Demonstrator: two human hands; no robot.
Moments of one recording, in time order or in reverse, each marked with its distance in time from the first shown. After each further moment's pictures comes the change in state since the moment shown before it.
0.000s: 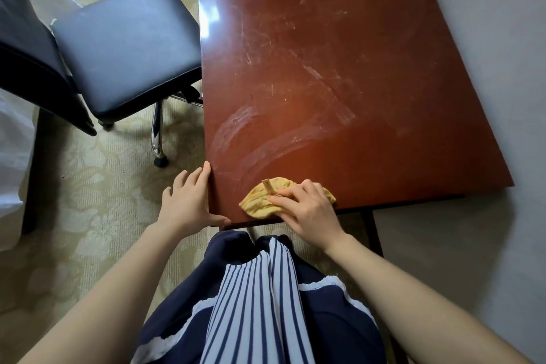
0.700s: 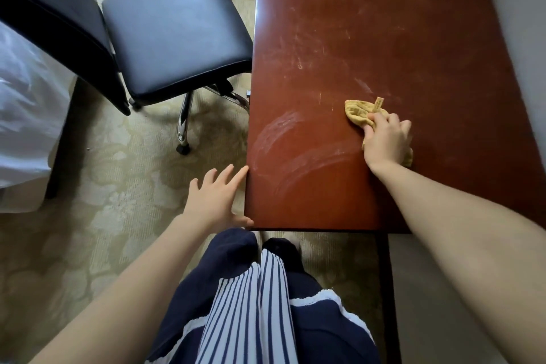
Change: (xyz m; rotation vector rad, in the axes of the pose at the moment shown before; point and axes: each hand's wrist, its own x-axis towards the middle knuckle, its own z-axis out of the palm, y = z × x) left_hand -0.007 -0.016 -0.016 0.103 -0.093 0.061; right_hand 0.123 0.095 -0.019 -0.312 0.099 0.737
